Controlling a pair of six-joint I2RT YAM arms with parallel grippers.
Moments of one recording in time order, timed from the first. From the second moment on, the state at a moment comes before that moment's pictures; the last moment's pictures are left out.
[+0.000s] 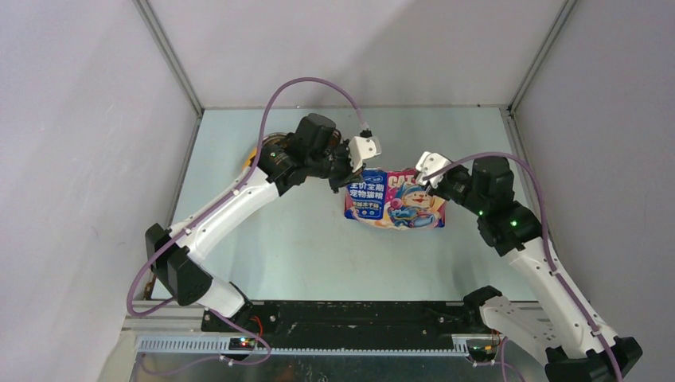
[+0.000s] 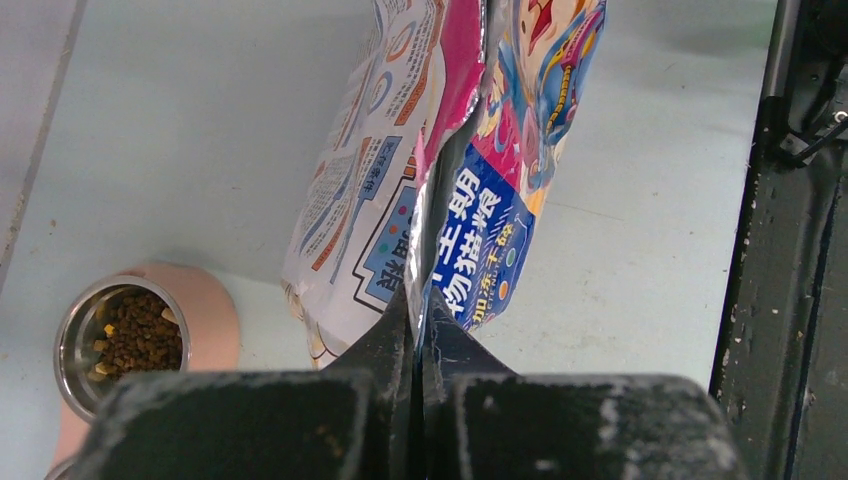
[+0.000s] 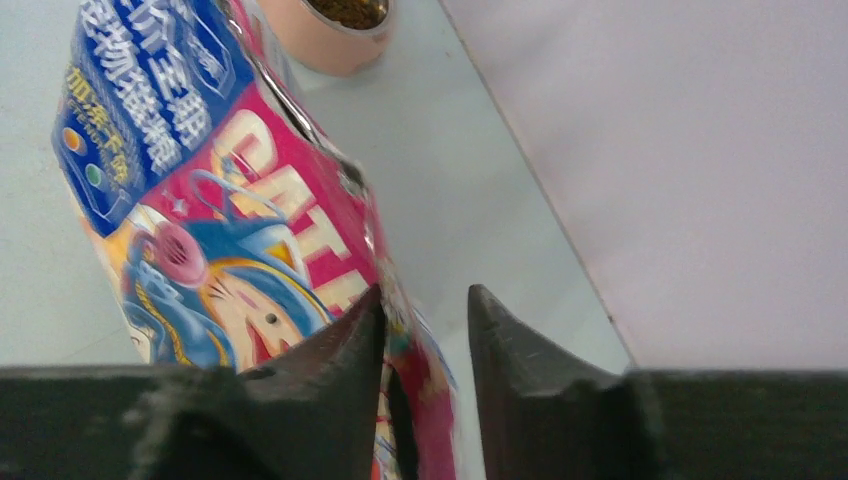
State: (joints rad) left arm -0.73 1.50 1.51 -0.65 0.43 0.46; right arm 0.41 0.89 0.94 -0.38 -0.27 -0.70
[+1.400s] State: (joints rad) left arm -0.80 1.61 1.70 -0.93 0.58 0.64; right arm 0.37 1.01 1.12 -0.70 -0.62 -0.96
